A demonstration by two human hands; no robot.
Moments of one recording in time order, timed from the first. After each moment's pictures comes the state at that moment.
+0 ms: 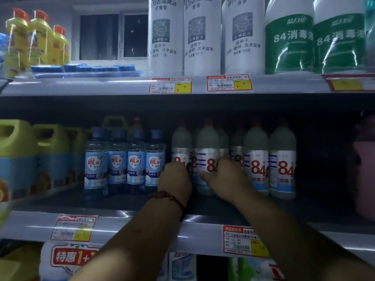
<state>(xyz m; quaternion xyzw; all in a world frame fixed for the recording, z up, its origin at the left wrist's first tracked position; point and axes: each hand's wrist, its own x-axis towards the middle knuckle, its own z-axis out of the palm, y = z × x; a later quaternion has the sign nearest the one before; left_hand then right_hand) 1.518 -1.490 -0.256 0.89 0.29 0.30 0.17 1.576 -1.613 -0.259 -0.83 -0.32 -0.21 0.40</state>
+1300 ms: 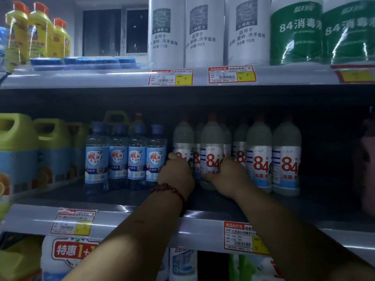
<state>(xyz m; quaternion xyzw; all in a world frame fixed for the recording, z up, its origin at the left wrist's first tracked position) 1.526 -1.494 -0.263 0.88 0.32 0.33 0.14 1.583 -1.612 -0.265 -0.84 -0.30 -0.14 0.42</state>
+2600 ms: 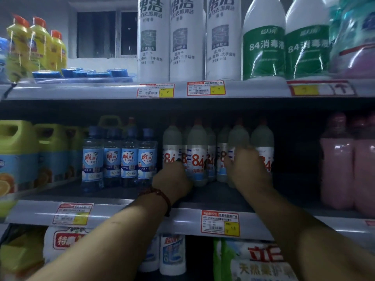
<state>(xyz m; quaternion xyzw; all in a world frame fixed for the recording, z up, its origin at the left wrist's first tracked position) 1.494 -1.523 -0.259 0.93 0.21 0.25 0.18 1.583 -1.683 -0.249 -0.84 -0.23 -0.39 0.30</state>
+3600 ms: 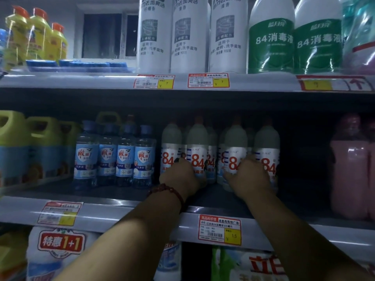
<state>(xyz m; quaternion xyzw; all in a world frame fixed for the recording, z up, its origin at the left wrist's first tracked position) 1.528 -1.535 -0.262 0.91 0.24 0.27 0.19 1.603 -1.681 -0.268 -0.85 -0.19 -0.28 0.40</state>
